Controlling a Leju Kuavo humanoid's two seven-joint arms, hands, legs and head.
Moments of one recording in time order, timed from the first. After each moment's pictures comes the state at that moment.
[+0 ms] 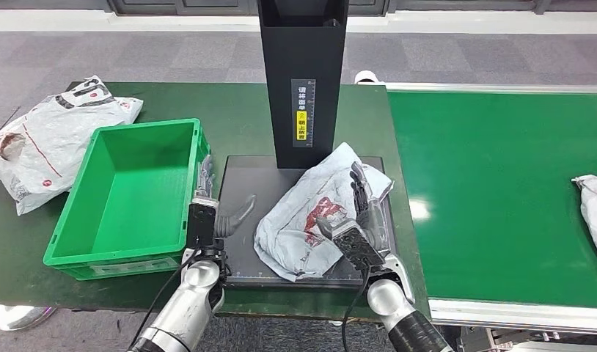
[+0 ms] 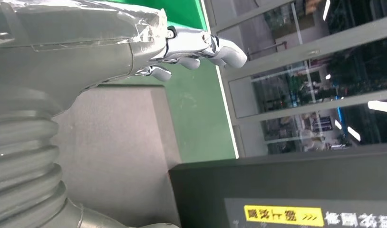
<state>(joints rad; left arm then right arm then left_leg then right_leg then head) -0.33 -0.19 -0.20 -0.95 -0.17 0.42 -0.70 -0.32 0.11 0.49 -1.00 0.31 -0.40 -0.51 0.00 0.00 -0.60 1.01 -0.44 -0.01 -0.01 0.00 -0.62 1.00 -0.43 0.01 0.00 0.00</state>
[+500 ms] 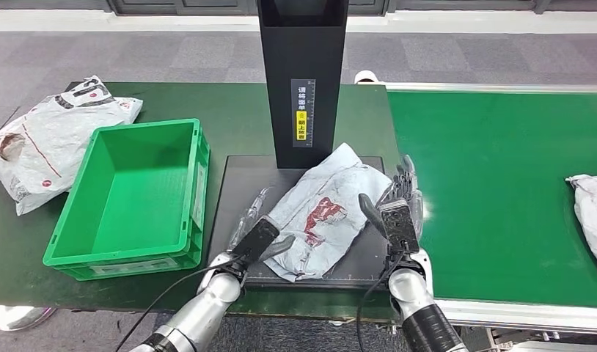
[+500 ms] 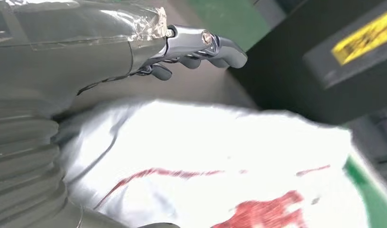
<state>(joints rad) -0.39 -0.19 -0.33 -0.72 -0.50 0.31 -0.50 -0.33 0.12 0.34 -1.00 0.19 -0.46 -0.51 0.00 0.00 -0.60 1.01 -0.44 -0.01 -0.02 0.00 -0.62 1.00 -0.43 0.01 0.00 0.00</state>
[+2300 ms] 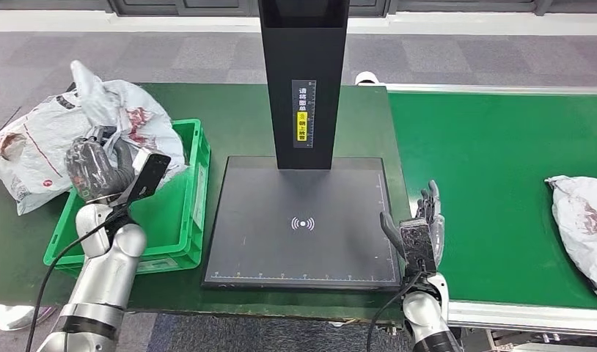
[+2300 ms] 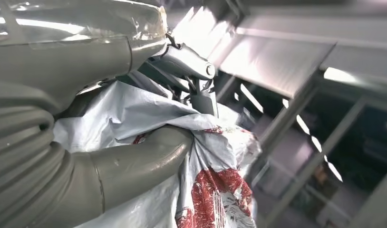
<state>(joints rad) -0.40 0.05 0.12 -1.21 -1.14 0.70 -0.19 -0.18 0.12 0.19 -1.09 0.29 -0.47 -0.47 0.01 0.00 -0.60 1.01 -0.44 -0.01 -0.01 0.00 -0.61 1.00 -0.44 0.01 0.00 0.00</state>
